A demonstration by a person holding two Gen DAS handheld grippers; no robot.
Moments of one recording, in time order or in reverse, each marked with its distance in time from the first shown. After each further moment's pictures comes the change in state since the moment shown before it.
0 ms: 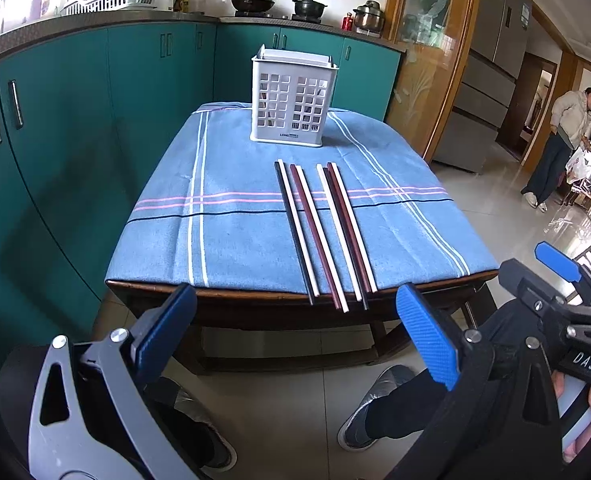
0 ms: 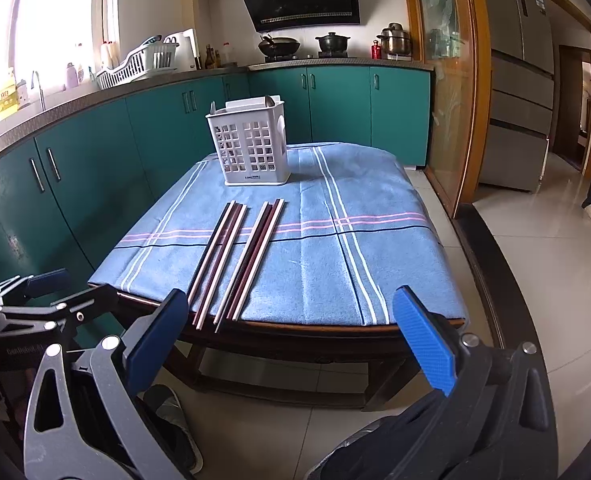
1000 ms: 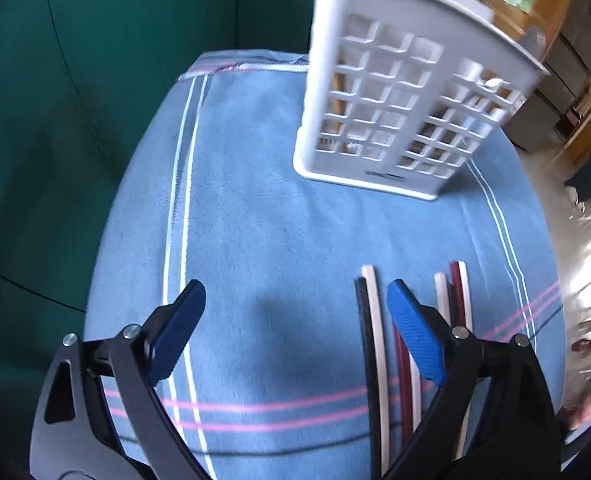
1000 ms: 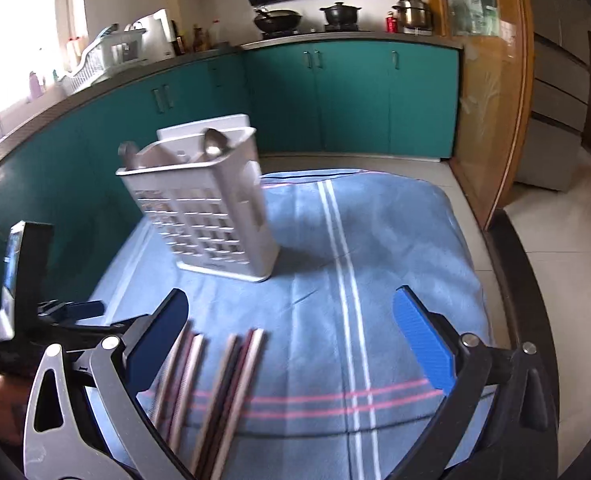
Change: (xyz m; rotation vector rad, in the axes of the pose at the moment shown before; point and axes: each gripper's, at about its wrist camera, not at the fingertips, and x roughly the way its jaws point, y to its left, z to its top) left arm 0.251 0.070 0.166 -0.098 0.324 0.091; right arm 0.222 -0.039 0.154 0.035 0.083 0.010
